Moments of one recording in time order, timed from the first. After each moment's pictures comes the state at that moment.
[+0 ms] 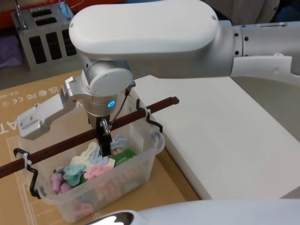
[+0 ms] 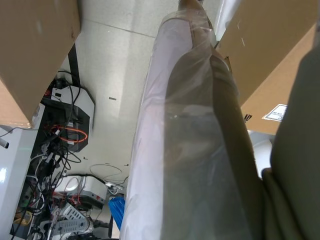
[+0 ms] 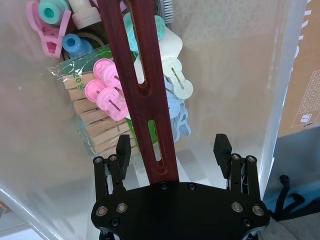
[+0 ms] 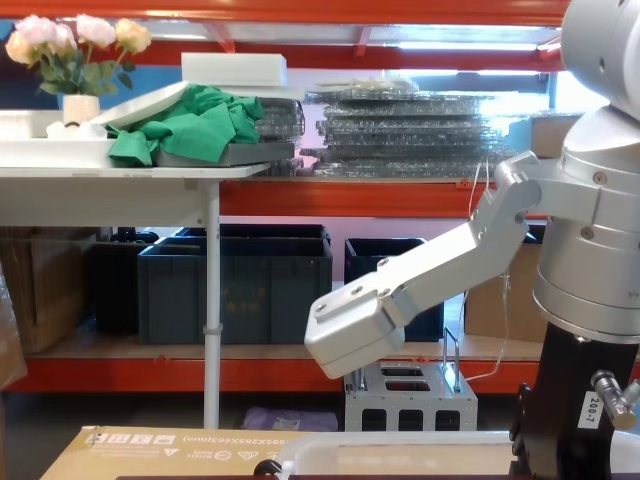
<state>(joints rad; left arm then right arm) -1.47 0.98 1.56 -0.90 0.05 0.15 -1.47 1.28 0.57 -1.55 -1.61 -0.56 -0.37 1.28</state>
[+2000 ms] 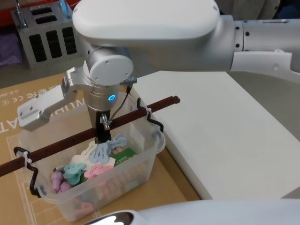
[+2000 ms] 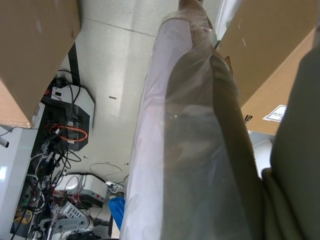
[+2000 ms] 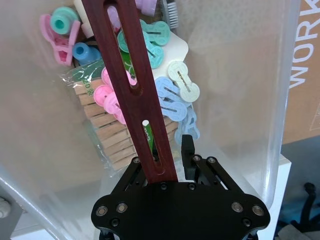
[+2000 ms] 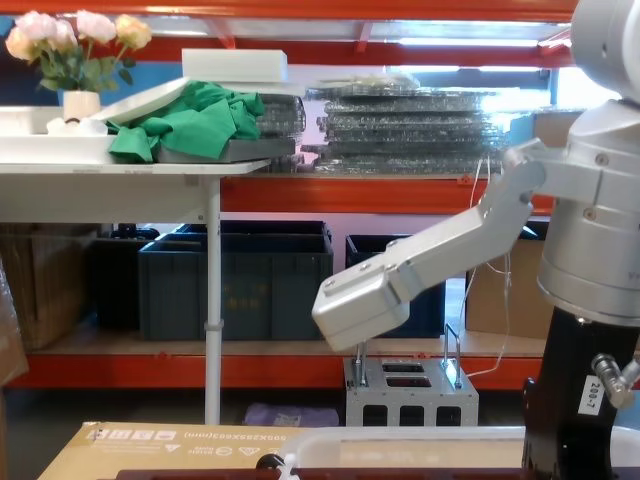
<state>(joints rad) -1.47 0.98 1.56 -0.90 0.05 0.15 -1.47 1.28 0.57 -1.52 -1.58 -0.48 -0.38 1.28</state>
